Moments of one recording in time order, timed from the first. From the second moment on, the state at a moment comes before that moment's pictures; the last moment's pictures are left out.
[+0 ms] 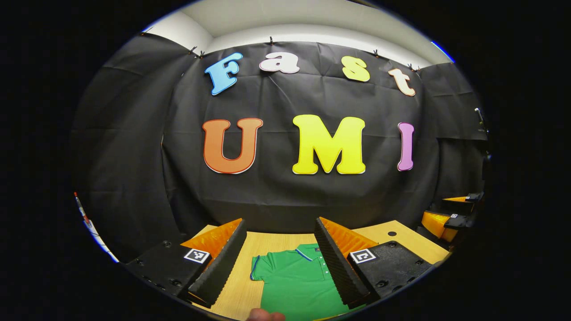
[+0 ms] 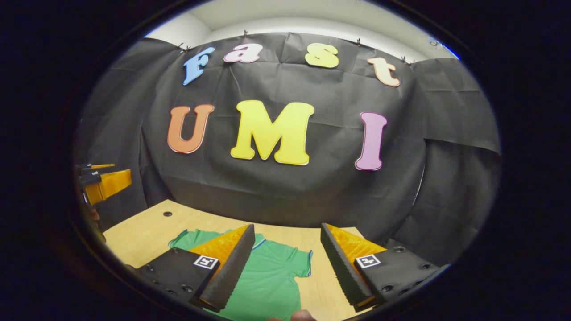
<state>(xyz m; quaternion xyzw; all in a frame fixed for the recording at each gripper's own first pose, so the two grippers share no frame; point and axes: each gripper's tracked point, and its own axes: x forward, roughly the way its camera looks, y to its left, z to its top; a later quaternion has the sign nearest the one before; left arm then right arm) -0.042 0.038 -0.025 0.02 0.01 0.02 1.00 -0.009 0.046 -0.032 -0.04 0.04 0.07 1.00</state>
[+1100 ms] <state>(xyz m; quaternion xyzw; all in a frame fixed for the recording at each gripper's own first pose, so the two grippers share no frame) -0.014 -0.010 -0.057 0.01 0.06 0.04 1.00 0.140 -0.021 -0.194 0.02 0.28 0.09 0.96</state>
